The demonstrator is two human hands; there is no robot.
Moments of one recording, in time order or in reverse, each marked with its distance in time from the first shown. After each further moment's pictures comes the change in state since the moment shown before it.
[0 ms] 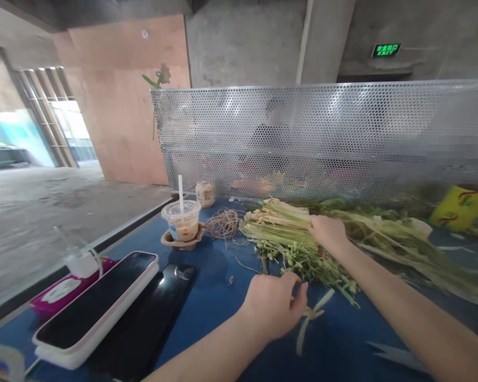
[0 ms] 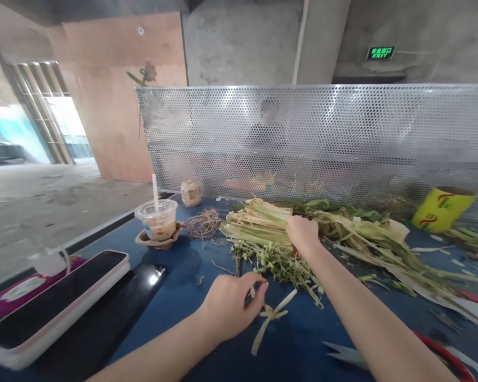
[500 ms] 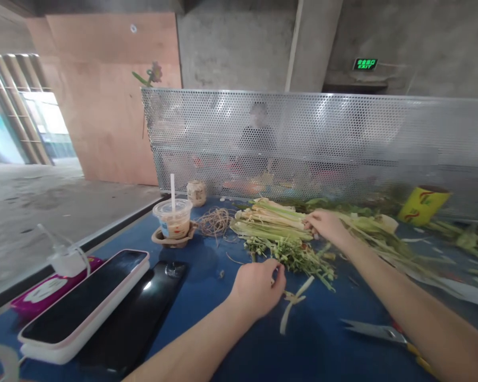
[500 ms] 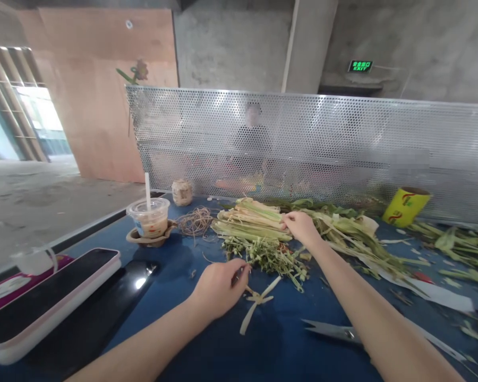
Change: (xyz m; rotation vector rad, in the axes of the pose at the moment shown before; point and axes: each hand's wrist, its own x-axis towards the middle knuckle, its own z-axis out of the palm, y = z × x) left_hand 0.002 -0.002 -0.007 0.000 0.055 -0.072; right_hand -0.024 0.029 -0.024 0.497 -0.067 0.029
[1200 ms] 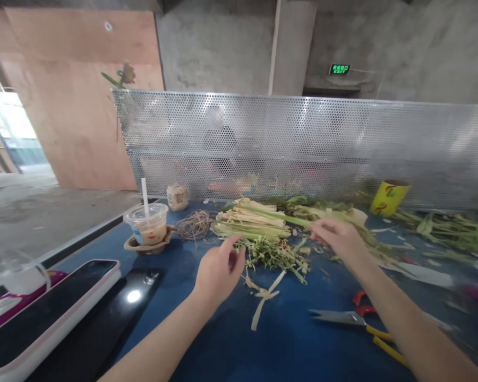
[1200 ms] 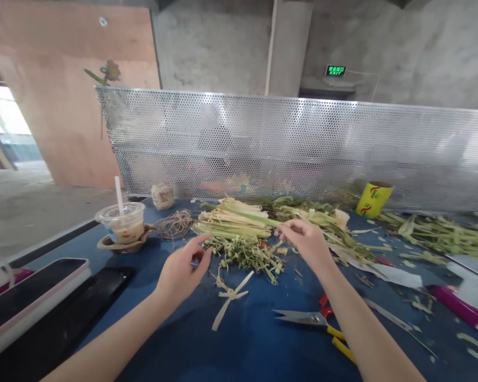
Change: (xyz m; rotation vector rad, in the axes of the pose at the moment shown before) left_hand 0.010 -0.014 -0.008 -0.032 0.347 0.060; right_hand -0.089 0.016 -0.035 0.353 0.309 -0.155
